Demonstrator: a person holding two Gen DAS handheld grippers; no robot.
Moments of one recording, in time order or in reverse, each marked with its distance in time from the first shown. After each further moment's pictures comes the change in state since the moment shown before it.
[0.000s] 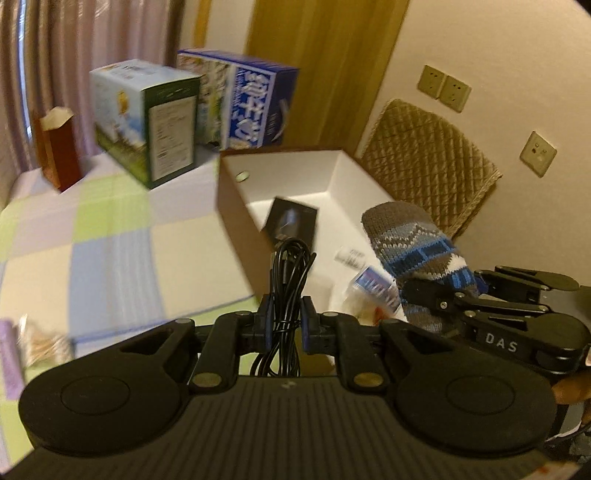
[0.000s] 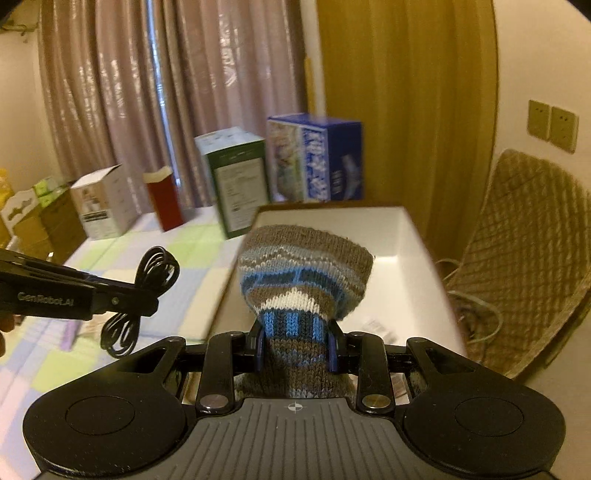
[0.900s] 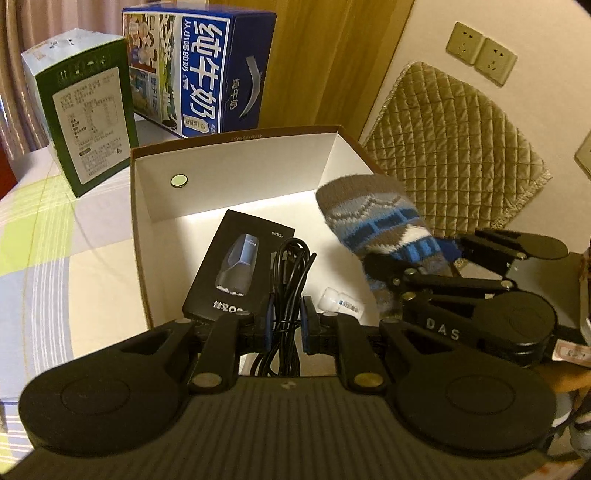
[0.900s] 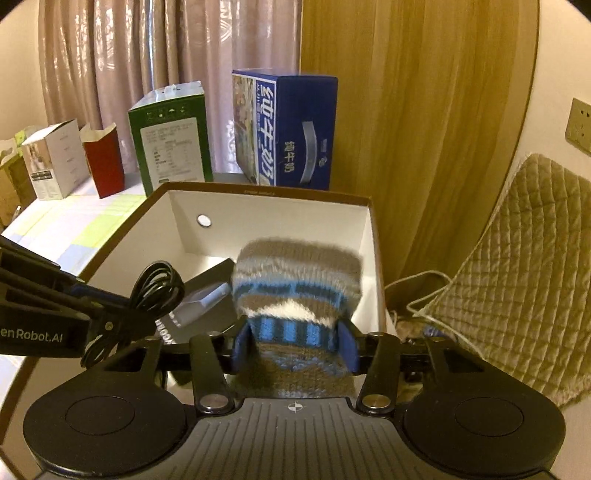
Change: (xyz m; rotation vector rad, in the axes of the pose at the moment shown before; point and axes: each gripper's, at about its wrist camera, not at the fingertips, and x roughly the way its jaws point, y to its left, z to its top) left arm 0.170 -0.046 0.072 -0.030 0.139 0.048; right arm 0.140 -0.105 0.037 -0.139 0.106 -0.011
